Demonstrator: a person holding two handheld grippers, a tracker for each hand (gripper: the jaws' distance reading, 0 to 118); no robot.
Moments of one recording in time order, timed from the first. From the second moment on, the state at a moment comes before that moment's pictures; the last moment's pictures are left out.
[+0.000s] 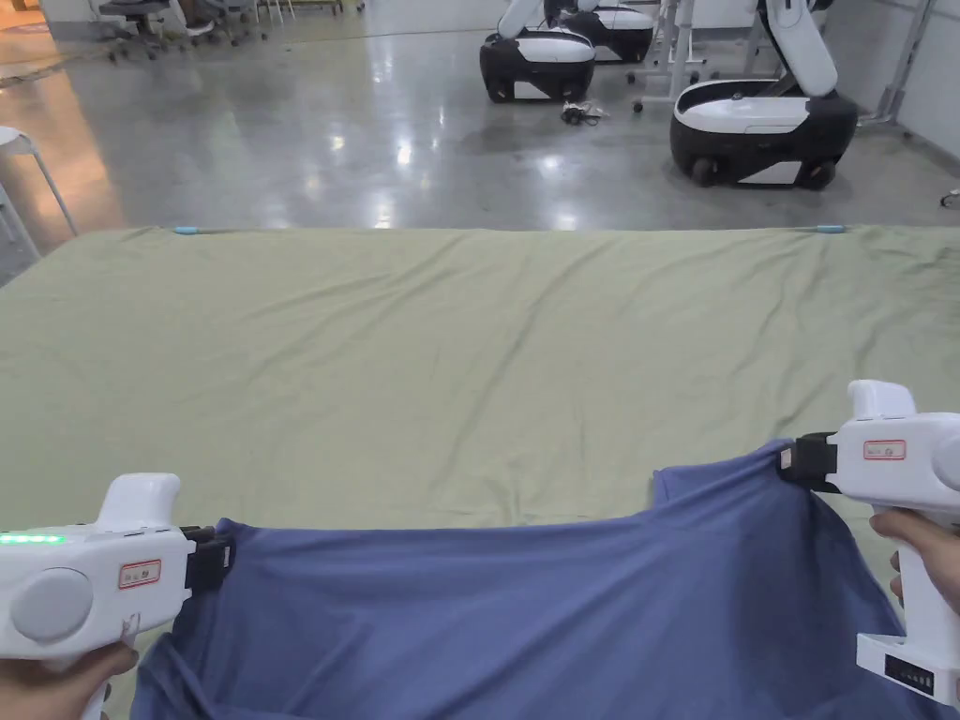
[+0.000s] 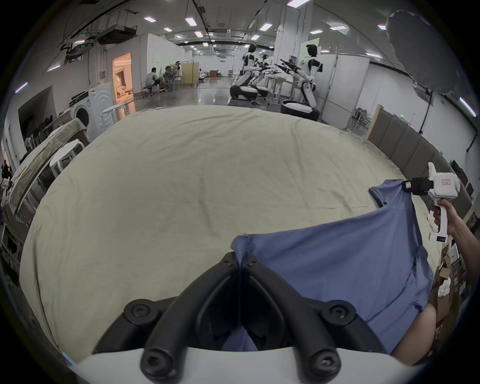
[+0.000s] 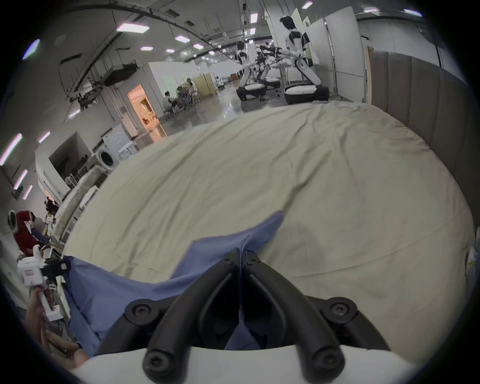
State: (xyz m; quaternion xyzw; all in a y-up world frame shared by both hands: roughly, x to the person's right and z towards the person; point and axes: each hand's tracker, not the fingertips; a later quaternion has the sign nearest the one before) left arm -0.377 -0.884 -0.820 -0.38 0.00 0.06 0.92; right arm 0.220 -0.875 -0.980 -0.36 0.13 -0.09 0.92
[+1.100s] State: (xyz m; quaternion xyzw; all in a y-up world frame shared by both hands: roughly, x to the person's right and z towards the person) left arm -0.360 -0.898 -0.607 -0.35 0.00 0.07 0.93; right arm 0.290 -0.897 -0.670 -0.37 0.10 -0.13 0.91
